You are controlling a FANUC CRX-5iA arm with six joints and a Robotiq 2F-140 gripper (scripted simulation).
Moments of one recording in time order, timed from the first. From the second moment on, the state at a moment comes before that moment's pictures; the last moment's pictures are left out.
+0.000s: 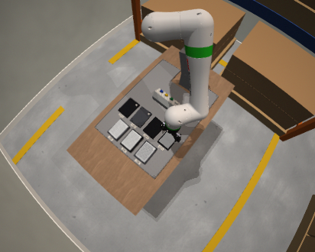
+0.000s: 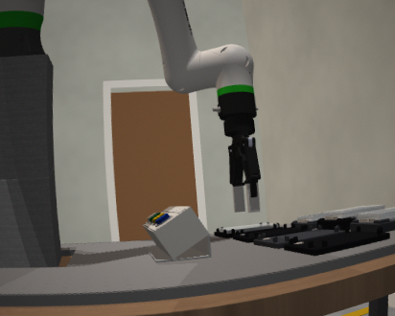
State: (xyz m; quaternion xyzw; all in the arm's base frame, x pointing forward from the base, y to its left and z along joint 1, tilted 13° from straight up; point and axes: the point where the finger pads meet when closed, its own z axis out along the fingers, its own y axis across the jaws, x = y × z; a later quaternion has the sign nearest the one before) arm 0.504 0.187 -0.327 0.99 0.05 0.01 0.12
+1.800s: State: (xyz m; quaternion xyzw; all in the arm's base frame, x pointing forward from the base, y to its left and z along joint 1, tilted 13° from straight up) arm 0.505 0.182 -0.349 0.99 0.05 0.01 0.12
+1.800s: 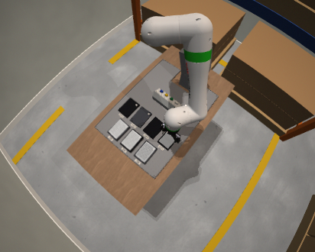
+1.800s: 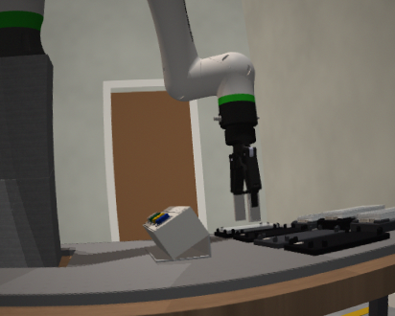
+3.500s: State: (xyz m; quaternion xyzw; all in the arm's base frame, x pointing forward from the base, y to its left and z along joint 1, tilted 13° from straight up) arm 0.505 0.182 -0.349 0.99 0.05 0.01 0.12
